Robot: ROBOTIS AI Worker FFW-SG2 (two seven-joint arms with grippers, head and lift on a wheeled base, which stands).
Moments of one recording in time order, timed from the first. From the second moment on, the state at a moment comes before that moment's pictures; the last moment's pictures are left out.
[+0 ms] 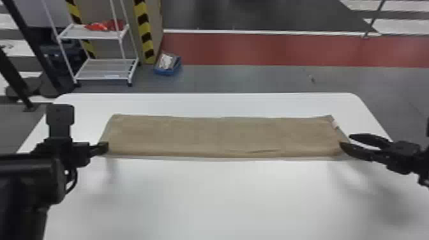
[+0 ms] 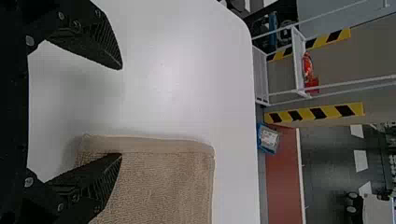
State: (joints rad) left arm -0.13 0.14 0.20 -1.68 -0.10 0.95 -0.10; right arm -0.42 -0.34 -0.53 -0.83 0.27 0.05 1.26
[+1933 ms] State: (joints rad) left arm -0.08 0.15 0.20 -1.76 -0.11 1.05 -0.13; right arm -0.29 -0.29 -0.54 -1.03 0.19 0.20 1.36
